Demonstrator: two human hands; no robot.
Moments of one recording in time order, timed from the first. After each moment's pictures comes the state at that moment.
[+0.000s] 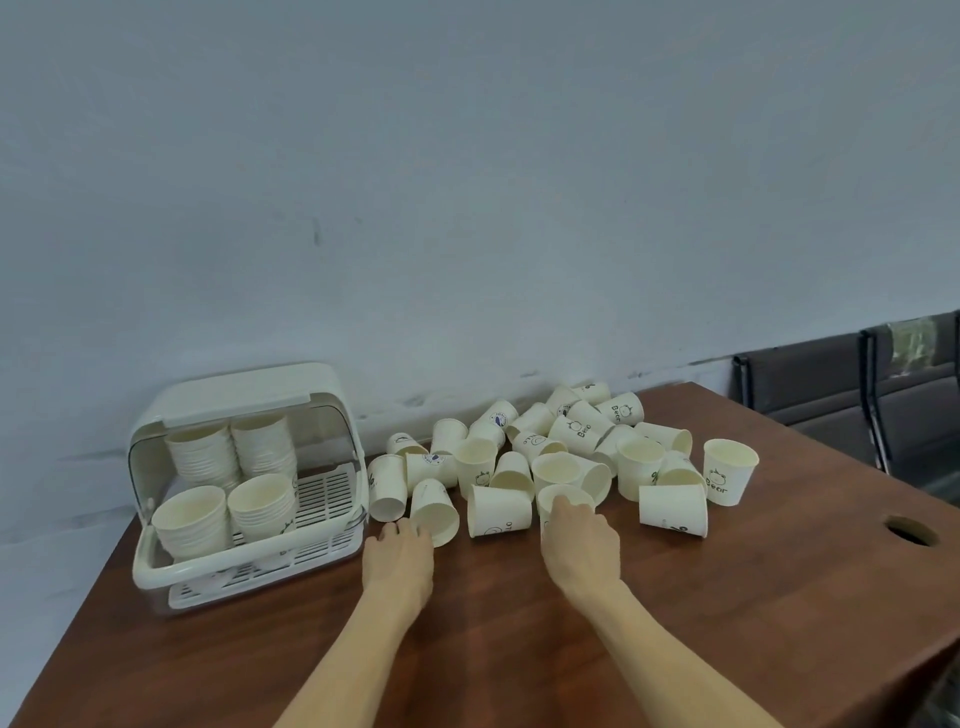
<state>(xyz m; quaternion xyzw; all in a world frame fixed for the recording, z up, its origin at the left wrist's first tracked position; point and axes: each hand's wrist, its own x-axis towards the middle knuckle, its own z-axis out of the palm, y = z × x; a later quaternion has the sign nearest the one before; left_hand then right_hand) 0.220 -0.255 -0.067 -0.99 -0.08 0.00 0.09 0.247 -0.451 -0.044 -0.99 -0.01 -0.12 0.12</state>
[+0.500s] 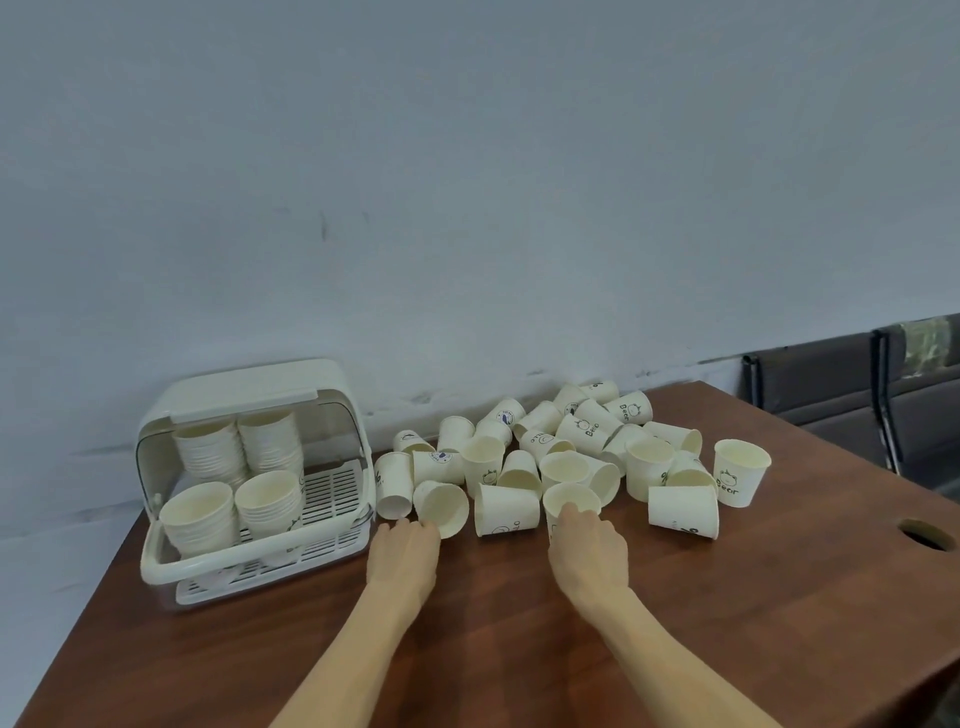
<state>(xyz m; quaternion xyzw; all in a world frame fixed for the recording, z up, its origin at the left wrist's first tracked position) 0.221 -0.252 -0.057 -0.99 -0.05 -0.03 0.10 0.246 -0.451 -0.051 -0.99 -0.02 -0.11 0.10</state>
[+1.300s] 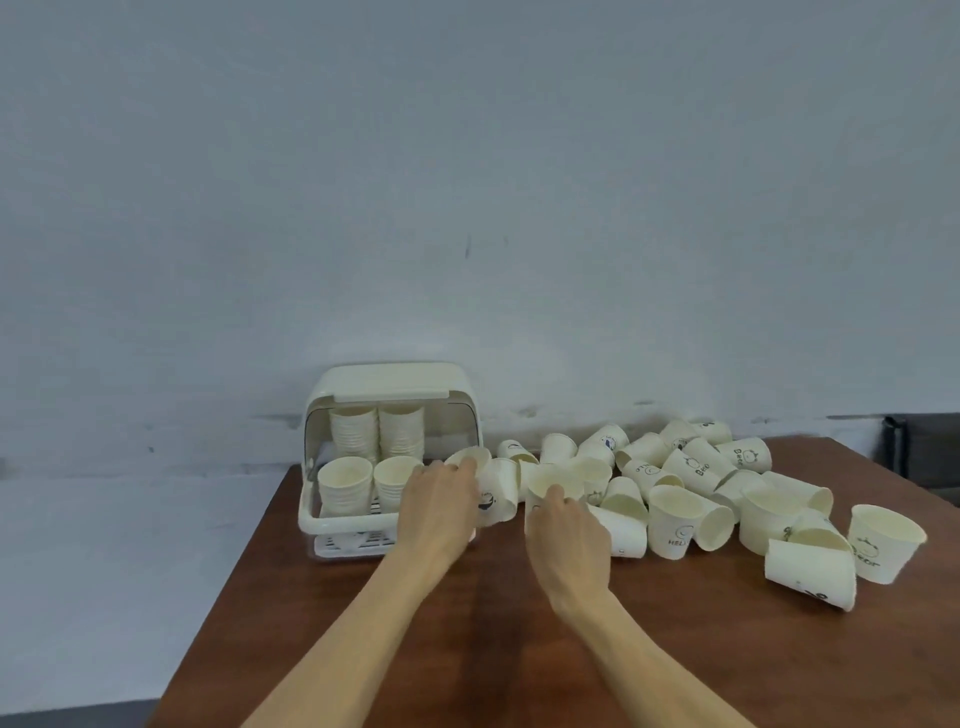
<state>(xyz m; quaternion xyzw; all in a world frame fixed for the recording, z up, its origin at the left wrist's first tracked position) 0.161 -0.186 0.018 -0.96 -0.11 -0.26 0.01 0.211 -0.318 -0.027 -0.95 -0.13 -0.22 0.16</state>
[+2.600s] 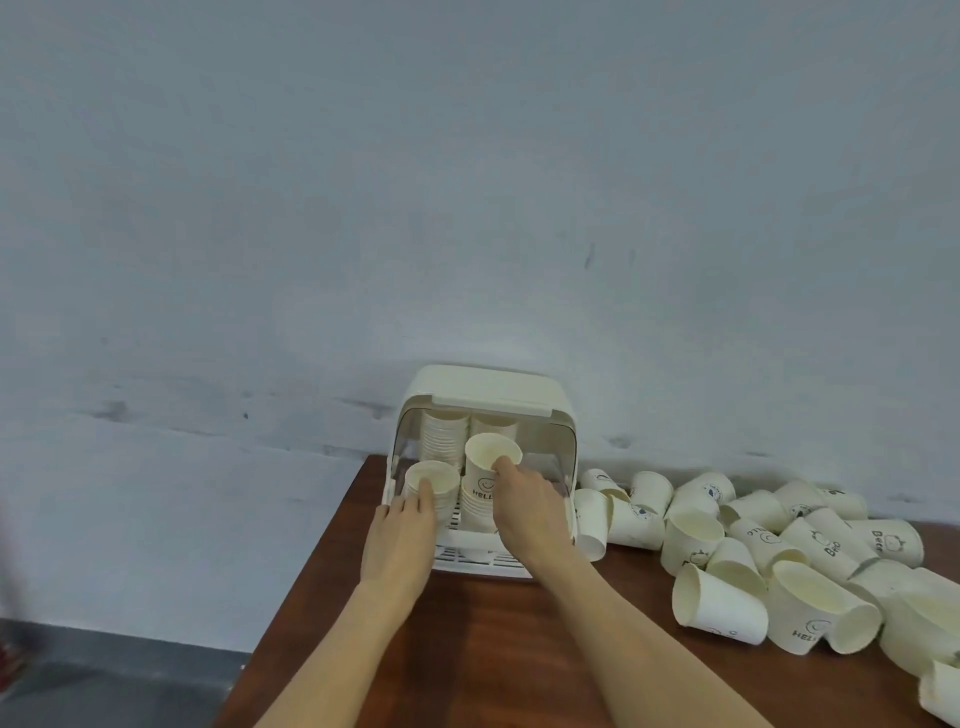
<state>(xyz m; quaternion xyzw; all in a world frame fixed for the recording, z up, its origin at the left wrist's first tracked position) 0.141 -0.043 -0.055 -0.95 -0.25 -0.18 0.01 0.230 -0.165 0.001 -0.90 -0.37 -0.16 0.16</state>
